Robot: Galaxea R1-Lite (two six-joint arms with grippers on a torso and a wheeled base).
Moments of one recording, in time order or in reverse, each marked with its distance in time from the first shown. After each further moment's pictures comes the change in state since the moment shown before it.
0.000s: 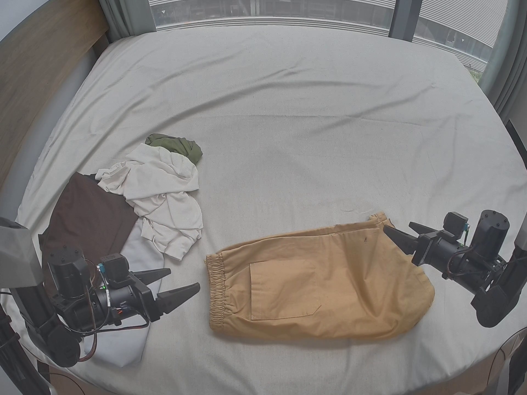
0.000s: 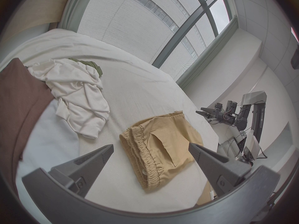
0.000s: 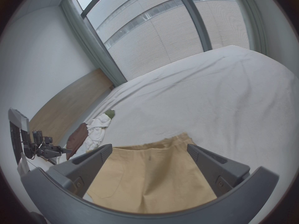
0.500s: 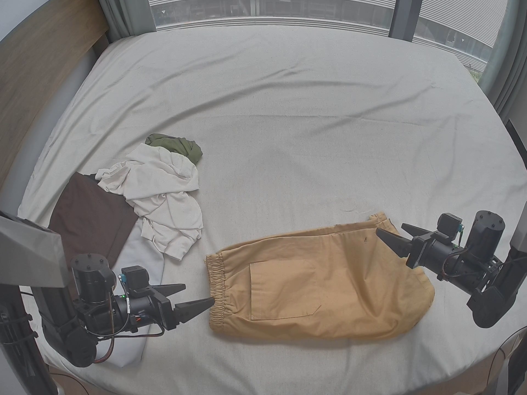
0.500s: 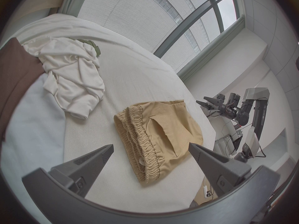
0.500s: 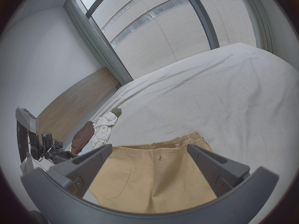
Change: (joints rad) left arm -0.040 0.159 -0.049 -0.001 0.010 -0.006; right arm 0.011 0.019 -0.008 -0.004 0.017 0.001
